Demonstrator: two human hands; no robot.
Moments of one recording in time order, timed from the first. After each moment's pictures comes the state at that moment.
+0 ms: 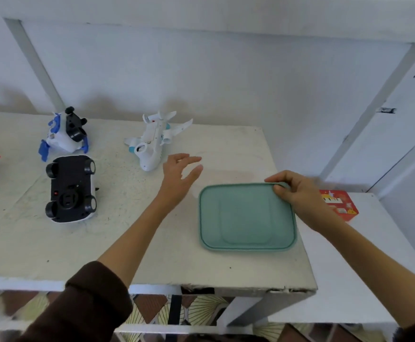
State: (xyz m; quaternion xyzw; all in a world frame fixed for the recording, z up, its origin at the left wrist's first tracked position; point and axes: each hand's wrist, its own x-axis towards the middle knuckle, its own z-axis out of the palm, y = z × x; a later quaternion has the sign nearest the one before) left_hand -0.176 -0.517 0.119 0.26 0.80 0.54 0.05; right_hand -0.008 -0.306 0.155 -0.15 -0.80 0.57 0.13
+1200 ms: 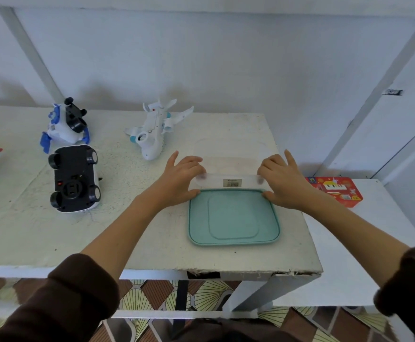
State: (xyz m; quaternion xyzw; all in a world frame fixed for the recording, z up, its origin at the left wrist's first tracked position) left_hand -0.180 -0.547 0.114 0.52 0.84 0.16 -0.04; right_hand -0.035 -0.312 0.143 -0.01 -0.99 -0.11 -0.03
